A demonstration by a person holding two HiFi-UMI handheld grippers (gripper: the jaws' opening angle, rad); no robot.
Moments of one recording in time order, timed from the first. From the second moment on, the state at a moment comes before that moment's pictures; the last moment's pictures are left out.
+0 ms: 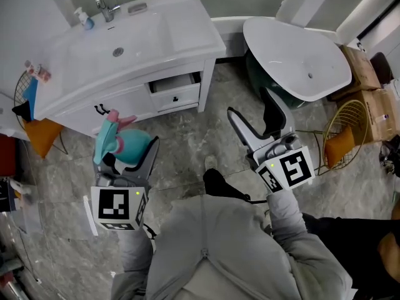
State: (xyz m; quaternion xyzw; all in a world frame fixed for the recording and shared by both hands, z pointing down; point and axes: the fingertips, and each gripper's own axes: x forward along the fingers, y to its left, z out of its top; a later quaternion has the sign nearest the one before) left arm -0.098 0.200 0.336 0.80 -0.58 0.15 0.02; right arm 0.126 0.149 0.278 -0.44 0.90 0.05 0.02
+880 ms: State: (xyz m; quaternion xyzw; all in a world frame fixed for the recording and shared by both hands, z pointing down) left arm -0.052 -0.034 0.314 0.79 -0.60 0.12 0.01; right arm 0.155 -0.062 0.271 -0.38 0.92 0.04 0.04
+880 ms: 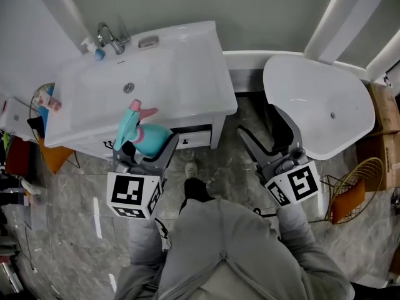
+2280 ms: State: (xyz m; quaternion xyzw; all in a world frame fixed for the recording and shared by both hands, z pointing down) left arm -0.167 -0.456 0.402 0.82 -0.56 0.10 0.05; right arm 0.043 -0.364 0.292 -0.50 0.87 0.03 0.02
